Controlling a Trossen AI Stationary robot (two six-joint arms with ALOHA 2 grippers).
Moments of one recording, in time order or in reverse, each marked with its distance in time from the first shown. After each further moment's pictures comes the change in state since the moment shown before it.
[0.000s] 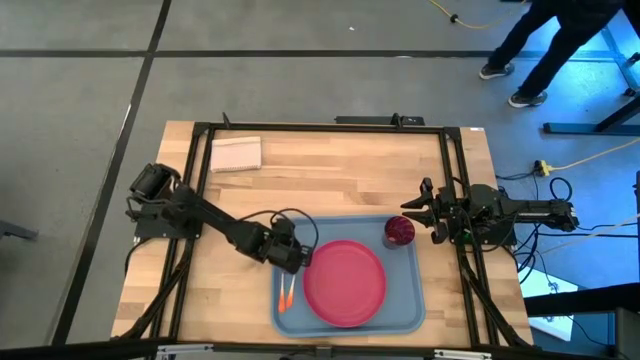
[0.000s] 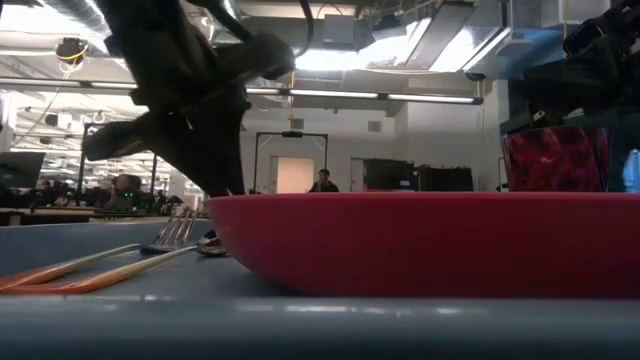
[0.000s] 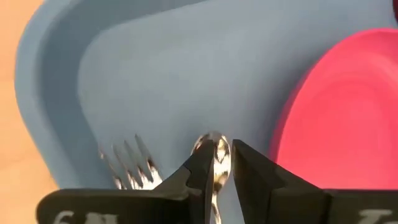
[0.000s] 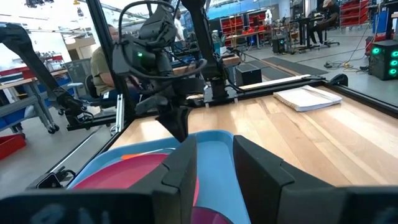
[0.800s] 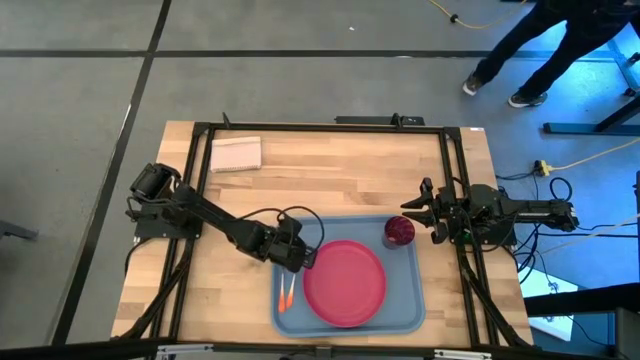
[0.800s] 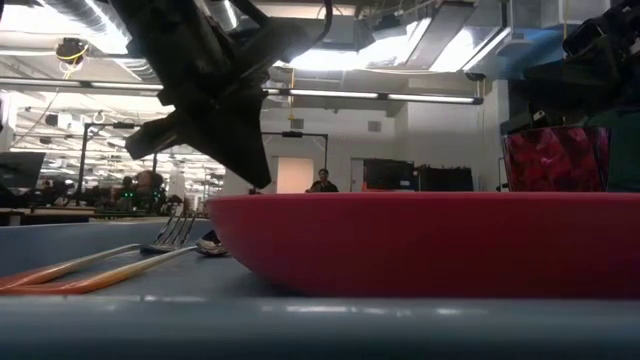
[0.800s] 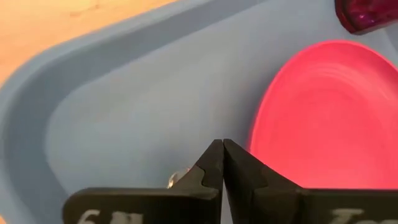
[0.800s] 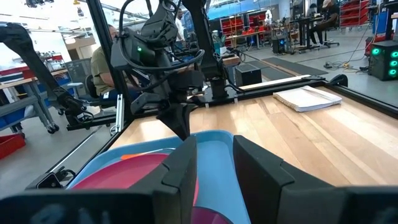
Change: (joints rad) left arm 0.018 0.000 0.000 0.098 -0.085 0.232; right arm 0.000 0.000 0.000 0.000 0.000 -0.002
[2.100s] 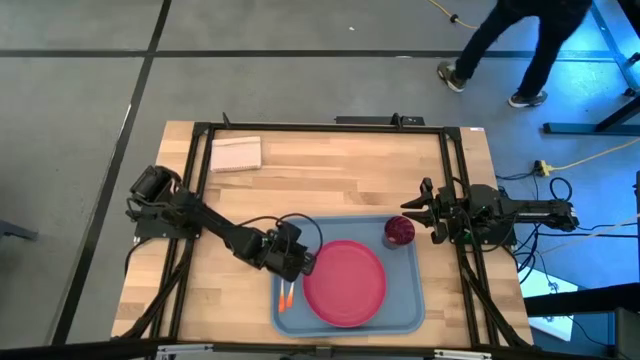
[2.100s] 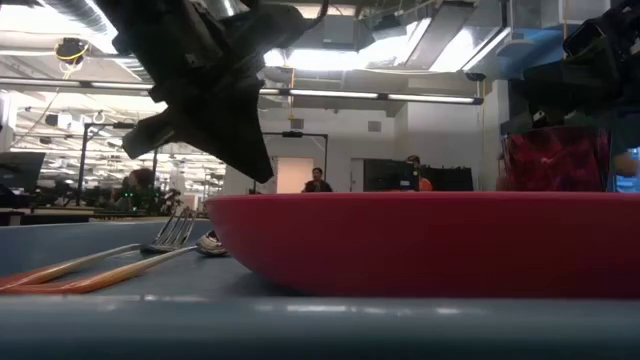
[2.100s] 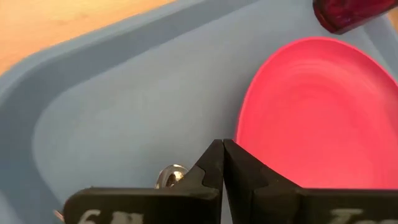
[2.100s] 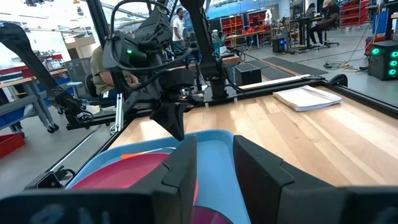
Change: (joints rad) left arm -0.057 0.013 -0.001 0.039 -0.086 0.025; right arm 0.000 0.000 0.000 -0.003 0.000 -0.003
